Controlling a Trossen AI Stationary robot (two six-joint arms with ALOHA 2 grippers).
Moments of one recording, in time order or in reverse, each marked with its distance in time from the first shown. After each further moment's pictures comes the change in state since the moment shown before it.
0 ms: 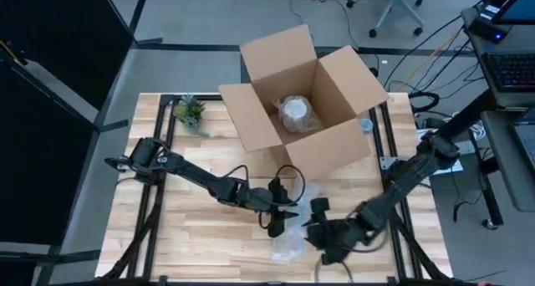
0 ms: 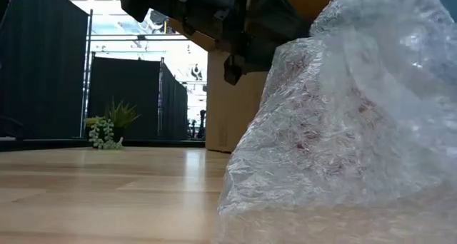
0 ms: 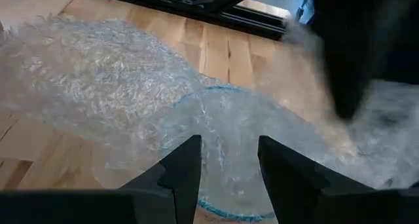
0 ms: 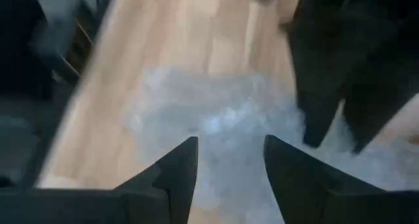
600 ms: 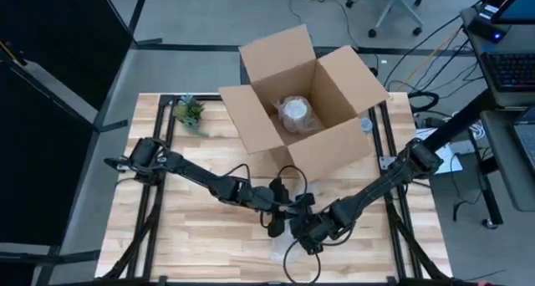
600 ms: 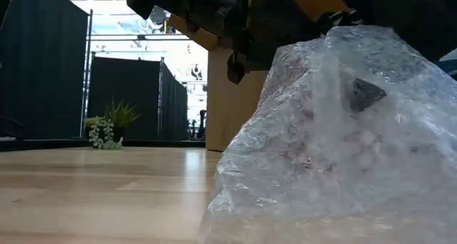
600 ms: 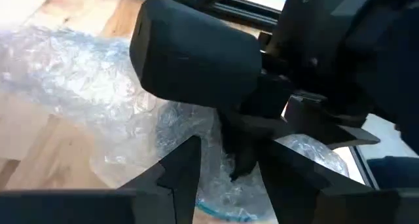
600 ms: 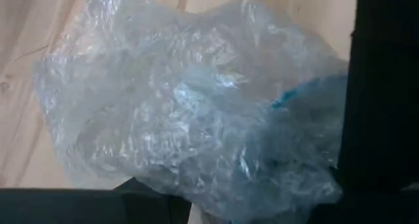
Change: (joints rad) left arm -0.004 -0.076 0.035 -0.106 0.064 -0.014; right arm -0.111 0.190 0.006 0.035 -0.122 -0.082
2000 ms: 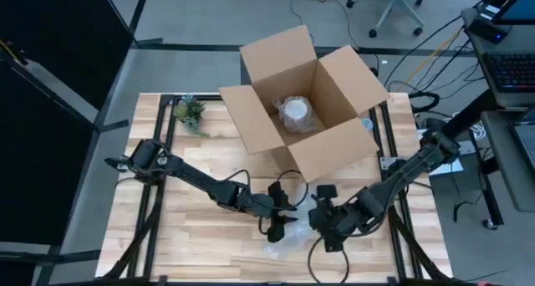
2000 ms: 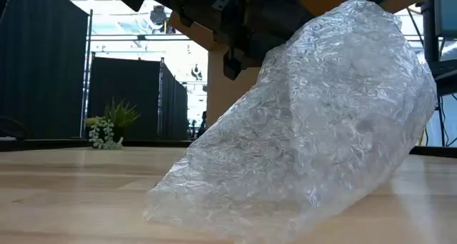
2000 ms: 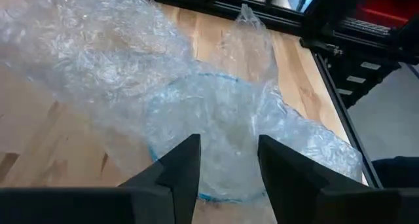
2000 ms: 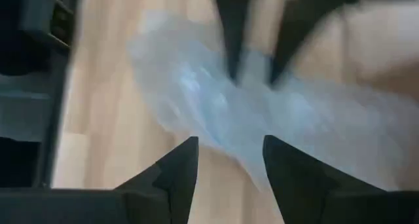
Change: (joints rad) left arm -0.022 0.089 0.008 0.034 -0.093 0.014; right arm 0.095 -0.297 0.150 -0.473 0.054 0.297
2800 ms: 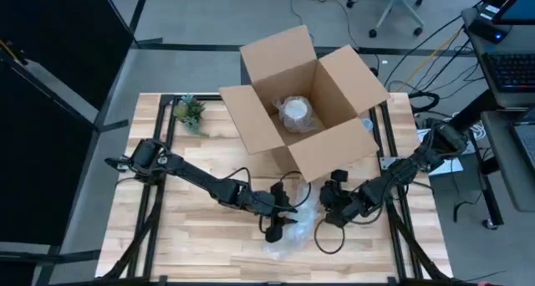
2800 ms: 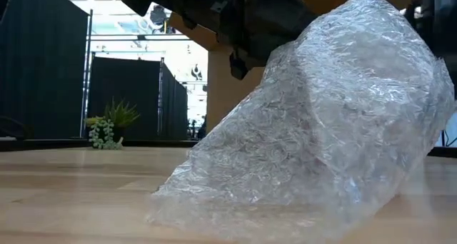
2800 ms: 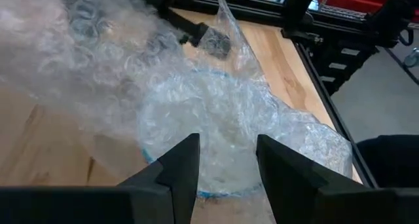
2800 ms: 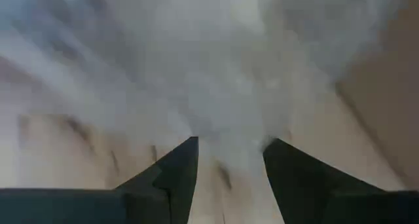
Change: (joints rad) left arm 0.001 0.001 -0.002 0.020 0.097 0.070; right arm -0.085 -0.115 -0.663 0.633 0.235 -0.115
